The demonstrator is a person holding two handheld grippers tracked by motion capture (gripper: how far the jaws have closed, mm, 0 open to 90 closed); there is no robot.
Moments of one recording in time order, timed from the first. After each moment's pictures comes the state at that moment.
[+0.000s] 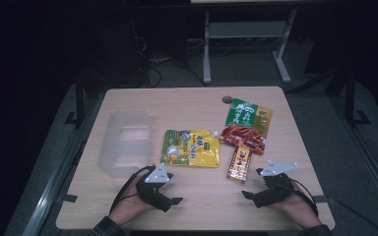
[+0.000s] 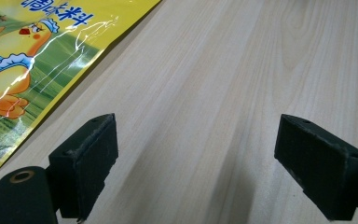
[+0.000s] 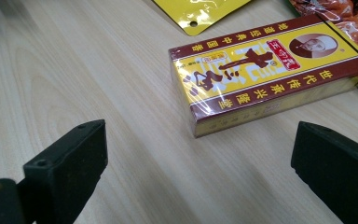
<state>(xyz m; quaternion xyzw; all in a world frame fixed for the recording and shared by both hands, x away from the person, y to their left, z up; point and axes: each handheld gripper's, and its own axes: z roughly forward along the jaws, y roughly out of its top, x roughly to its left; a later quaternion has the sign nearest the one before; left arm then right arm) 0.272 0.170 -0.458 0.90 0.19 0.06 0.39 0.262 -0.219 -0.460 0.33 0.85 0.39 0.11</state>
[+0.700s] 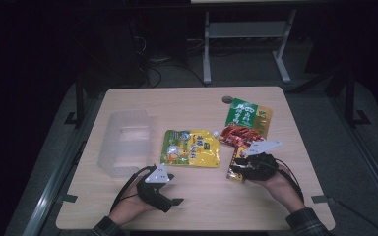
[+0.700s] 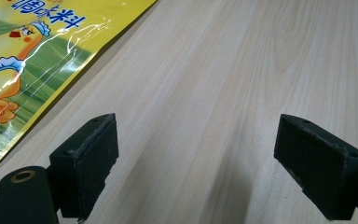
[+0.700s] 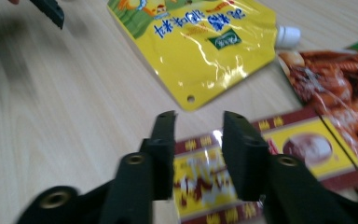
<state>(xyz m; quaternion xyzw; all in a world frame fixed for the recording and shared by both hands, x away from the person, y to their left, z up) 0.271 0.168 -0.457 0.90 0.18 0.05 0.39 0.310 -0.179 -0.428 0.31 0.86 0.39 0.10</state>
